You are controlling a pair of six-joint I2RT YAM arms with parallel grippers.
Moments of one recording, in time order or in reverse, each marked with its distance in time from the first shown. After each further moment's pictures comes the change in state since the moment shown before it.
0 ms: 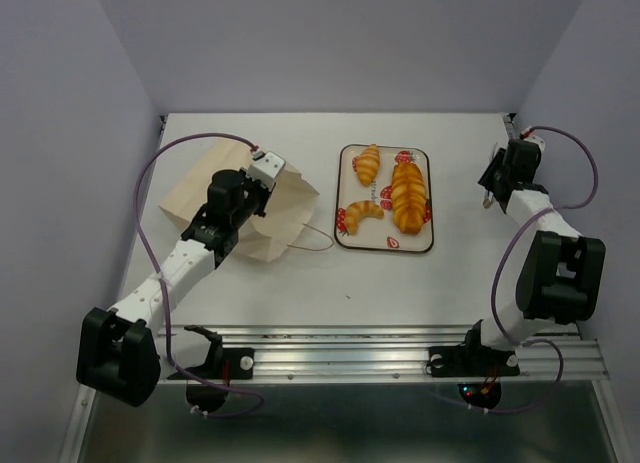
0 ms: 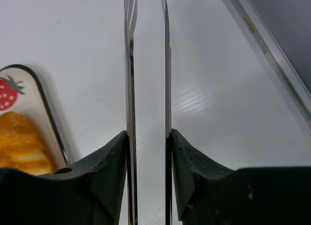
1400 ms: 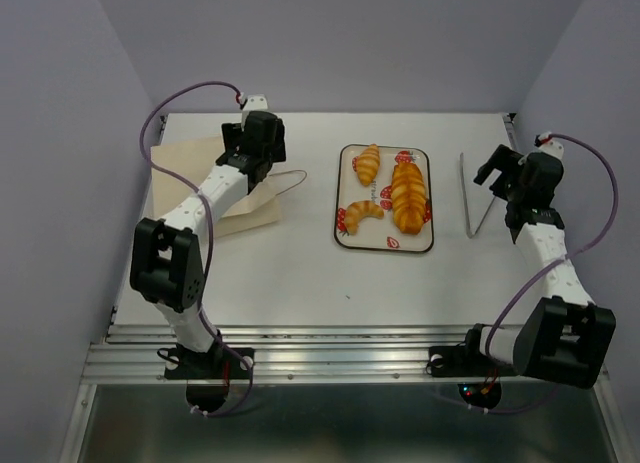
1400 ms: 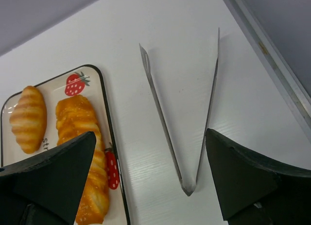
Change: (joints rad) left arm 0.000 0.573 0.621 -0.290 -0.566 -0.515; right arm -0.058 -0.314 -0.174 0.053 -0.123 -0.022
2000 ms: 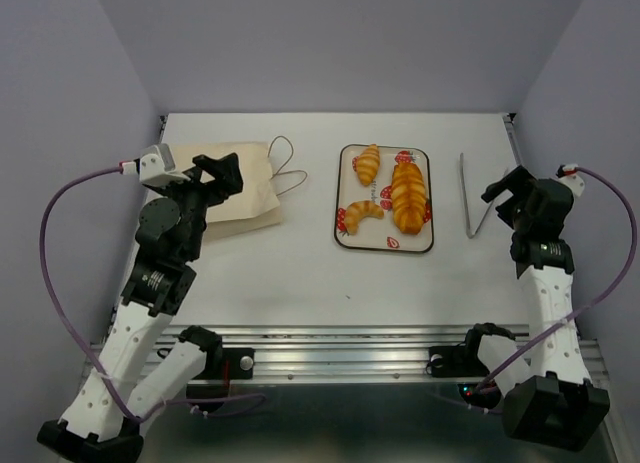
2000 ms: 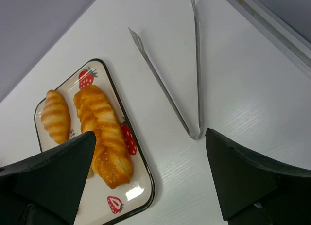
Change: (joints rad) left arm 0.000 -0.985 -0.481 0.149 0.180 -0.220; right arm 0.000 -0.336 -0.069 -0.279 0.094 0.248
